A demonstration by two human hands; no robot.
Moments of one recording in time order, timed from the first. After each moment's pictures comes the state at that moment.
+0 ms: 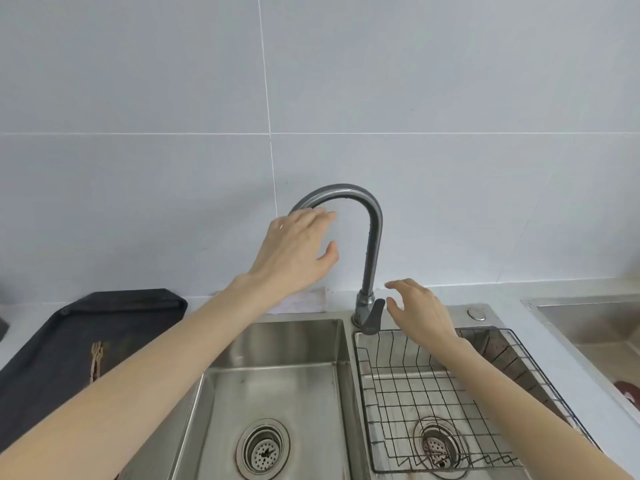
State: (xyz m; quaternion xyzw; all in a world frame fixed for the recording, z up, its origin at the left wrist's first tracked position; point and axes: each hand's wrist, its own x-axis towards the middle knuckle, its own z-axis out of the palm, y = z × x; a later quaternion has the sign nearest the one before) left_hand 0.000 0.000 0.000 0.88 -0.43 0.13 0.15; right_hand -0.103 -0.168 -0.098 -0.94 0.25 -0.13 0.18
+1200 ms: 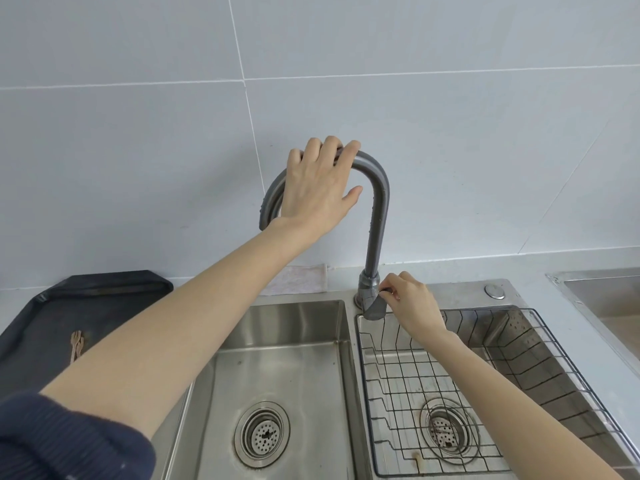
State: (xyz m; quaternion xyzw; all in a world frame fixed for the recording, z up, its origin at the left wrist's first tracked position) left_hand 0.069 -0.092 -0.023 0.86 -0.41 0.30 0.08; right_hand -0.057 -0.205 -0.168 -0.92 0.26 -0.12 0.26
